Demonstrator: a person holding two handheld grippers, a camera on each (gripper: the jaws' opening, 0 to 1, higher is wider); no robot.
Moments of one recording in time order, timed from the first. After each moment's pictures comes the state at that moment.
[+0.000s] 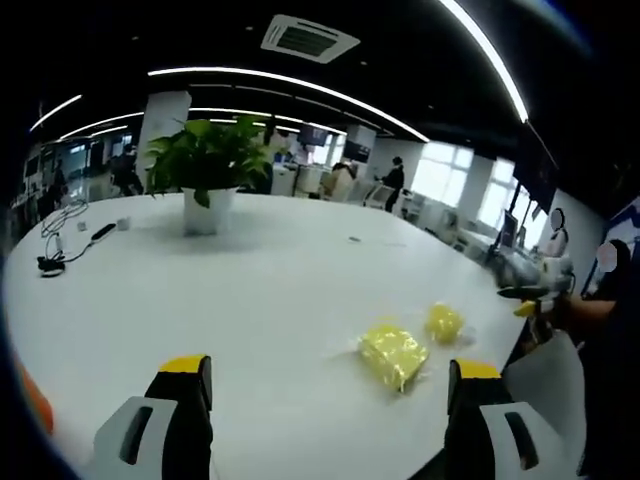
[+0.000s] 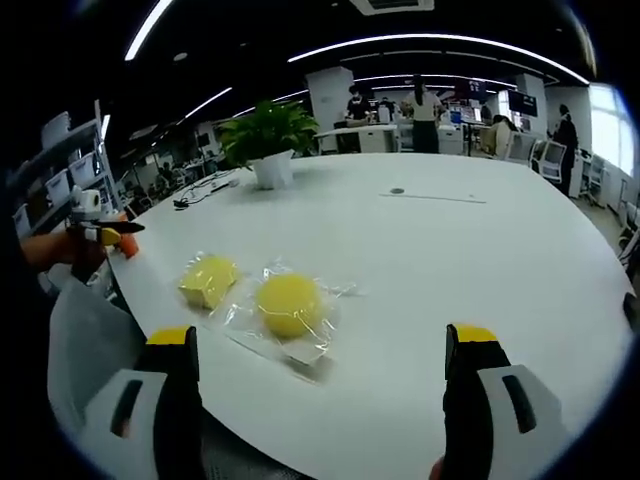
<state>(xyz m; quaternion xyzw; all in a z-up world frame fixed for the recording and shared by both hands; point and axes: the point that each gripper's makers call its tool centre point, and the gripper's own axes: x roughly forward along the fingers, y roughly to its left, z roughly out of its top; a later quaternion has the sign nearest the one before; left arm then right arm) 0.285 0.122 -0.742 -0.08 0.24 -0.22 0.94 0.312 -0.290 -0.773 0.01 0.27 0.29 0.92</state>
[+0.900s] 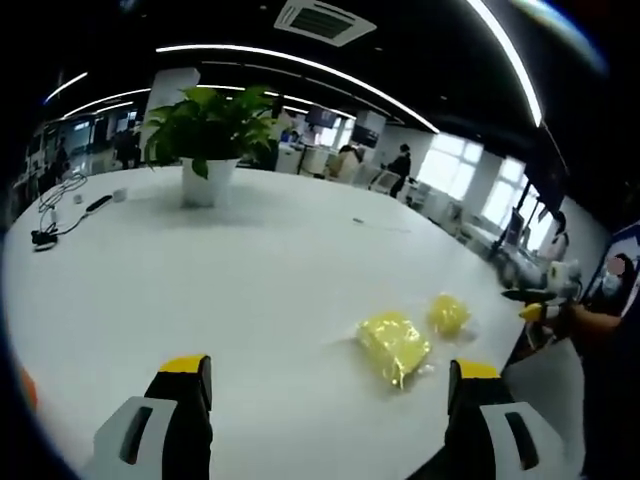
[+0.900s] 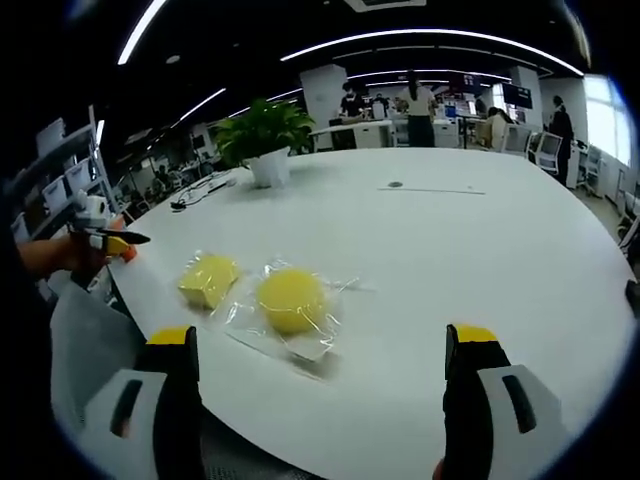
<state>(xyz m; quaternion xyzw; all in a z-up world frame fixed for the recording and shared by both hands) 0.291 0.111 -0.770 -0.10 0.28 -0.21 0.93 0.309 -0.285 -0.779 0.02 0.27 0.28 0.92</state>
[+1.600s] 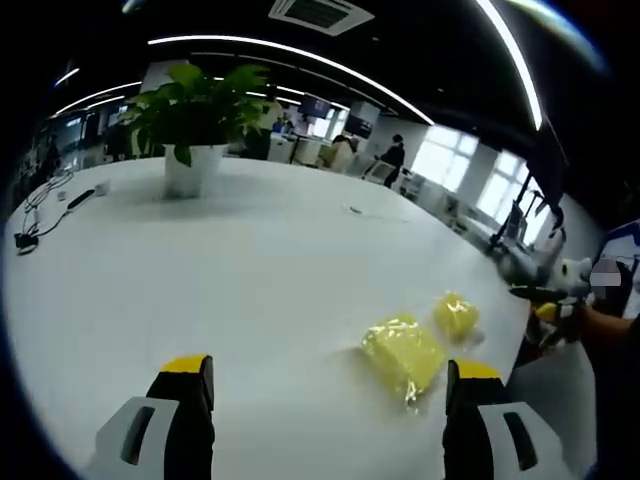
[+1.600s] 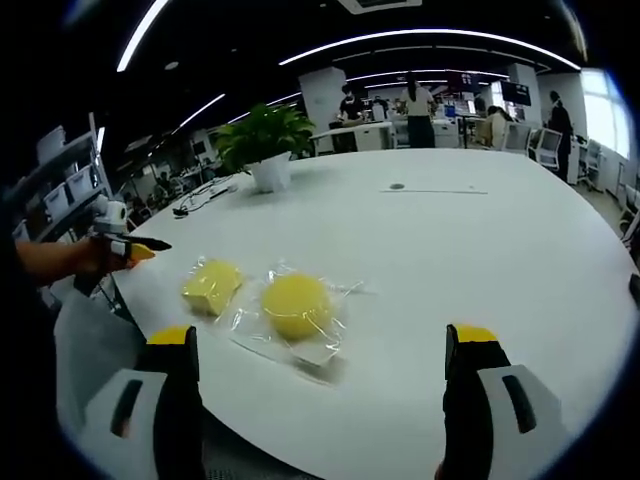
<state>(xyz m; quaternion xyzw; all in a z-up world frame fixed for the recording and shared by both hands) 0.330 0.093 -0.795 -0.10 0.30 -0.23 0.92 0.309 -0.281 -0.777 0.04 0.27 0.28 0.92</state>
